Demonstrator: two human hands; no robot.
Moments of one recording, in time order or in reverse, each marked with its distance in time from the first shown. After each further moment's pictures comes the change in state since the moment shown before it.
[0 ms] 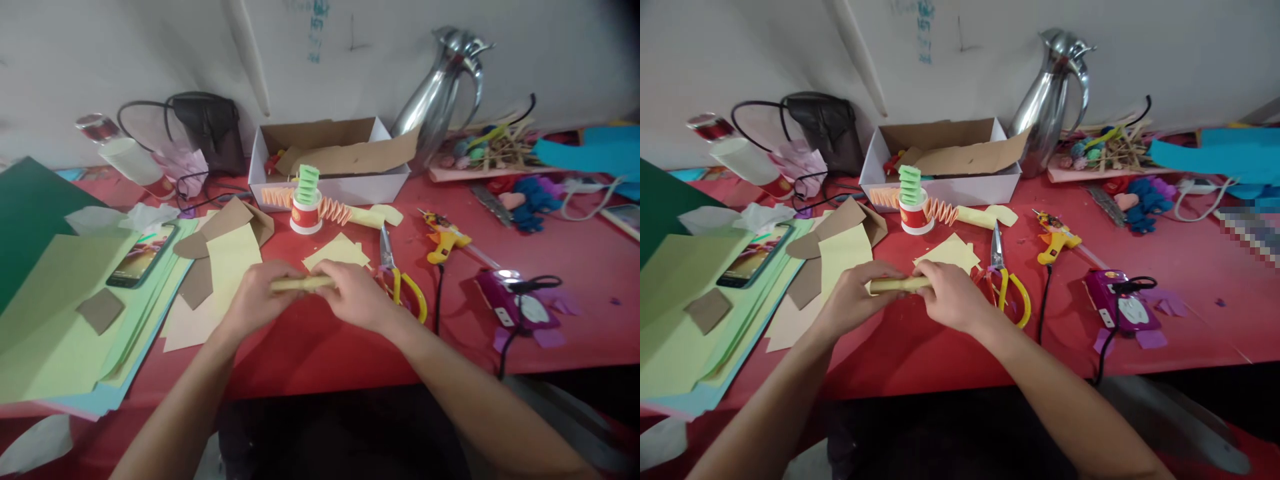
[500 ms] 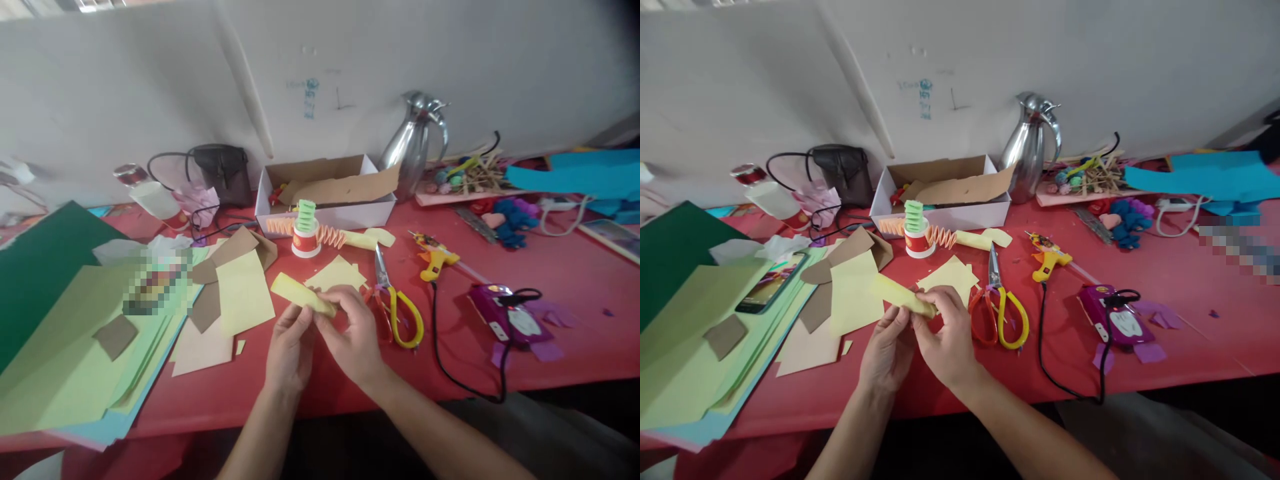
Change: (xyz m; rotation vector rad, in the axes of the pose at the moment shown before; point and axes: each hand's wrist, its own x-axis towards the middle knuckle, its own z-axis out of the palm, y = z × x) left_hand -0.030 0.031 0.073 -1.356 0.297 -0.324; right_hand -0.027 -0.030 0.041 0.399 0.652 -0.026
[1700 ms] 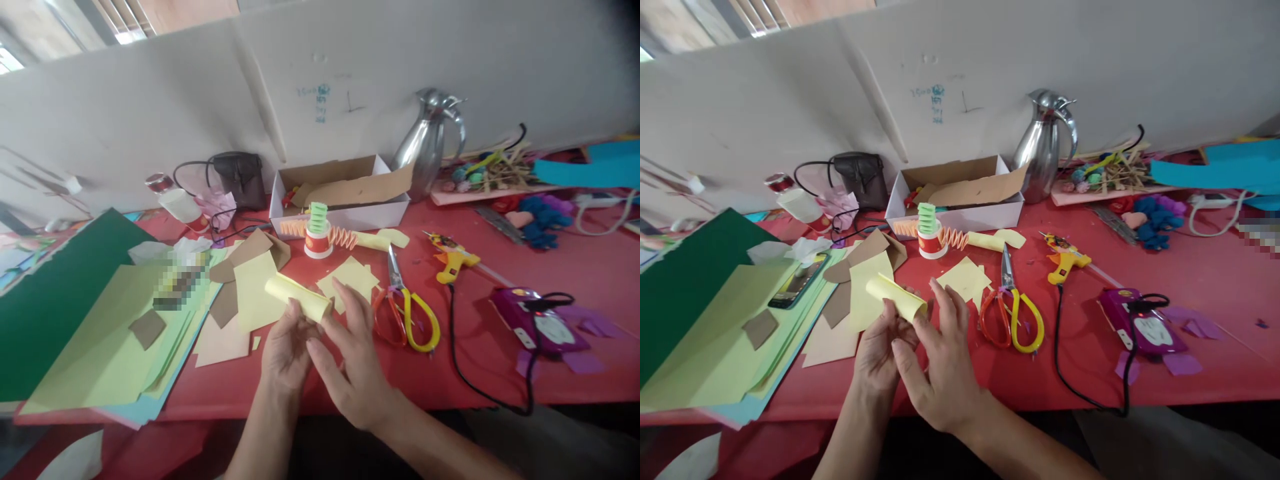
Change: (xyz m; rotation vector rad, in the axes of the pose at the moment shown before) left_hand -0.006 0.037 0.011 -0.443 0.222 -0.189; right_hand -0.027 -0.028 -0.003 -0.248 -0.223 -0.098
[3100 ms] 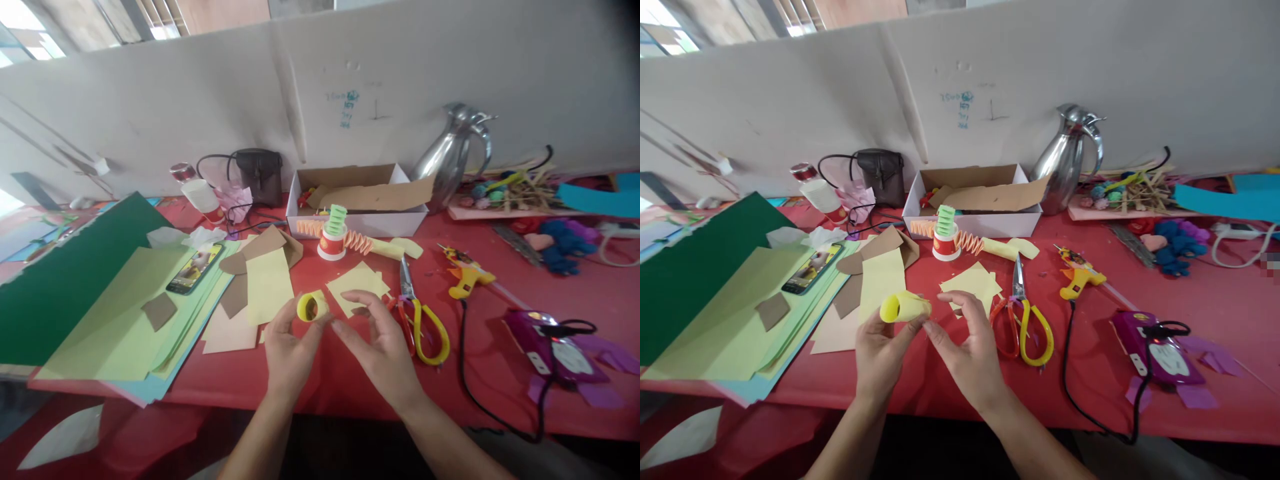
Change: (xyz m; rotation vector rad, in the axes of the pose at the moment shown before) left_hand -0.011 0.001 -0.024 0.985 -0.011 0.783; right_hand 0.018 0.018 -0.010 0.413 0.061 0.215
